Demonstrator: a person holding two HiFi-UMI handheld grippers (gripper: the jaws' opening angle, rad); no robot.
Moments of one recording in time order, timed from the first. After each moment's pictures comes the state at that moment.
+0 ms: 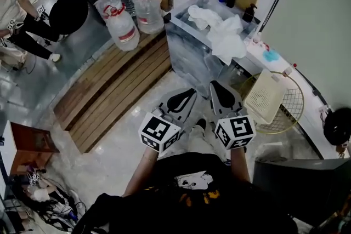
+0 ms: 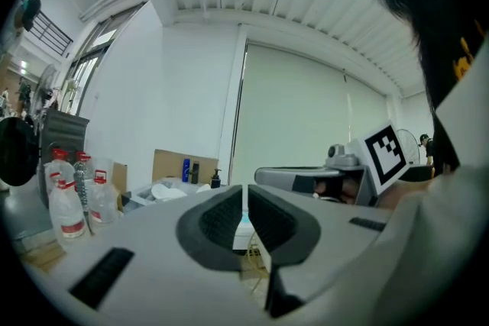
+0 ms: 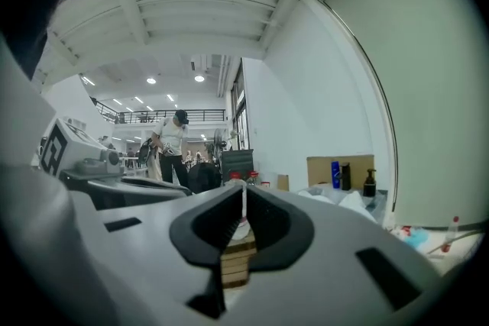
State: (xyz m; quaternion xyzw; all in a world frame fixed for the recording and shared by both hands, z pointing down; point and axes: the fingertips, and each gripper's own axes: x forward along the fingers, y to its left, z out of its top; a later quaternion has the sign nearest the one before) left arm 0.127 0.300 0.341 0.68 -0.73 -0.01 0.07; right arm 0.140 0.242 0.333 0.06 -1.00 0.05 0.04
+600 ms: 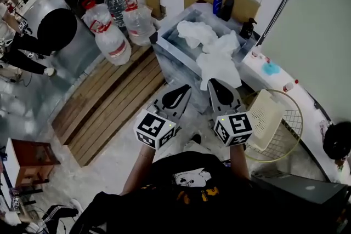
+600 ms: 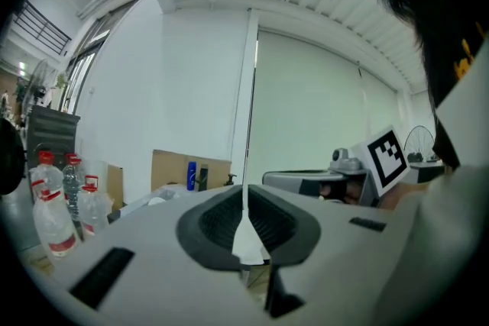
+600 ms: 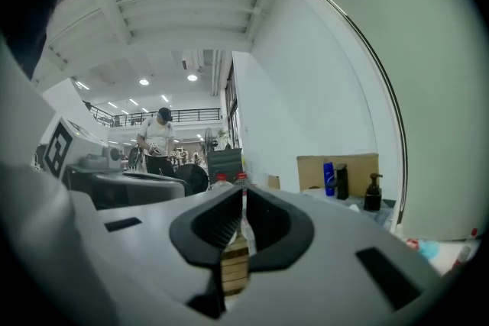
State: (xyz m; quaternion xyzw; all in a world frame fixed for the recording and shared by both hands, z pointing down) left arm 0.001 0.135 0.342 0.67 -0.74 0.00 0.08; right arm 0.025 0.069 0.344 0.06 -1.00 0.06 0.05
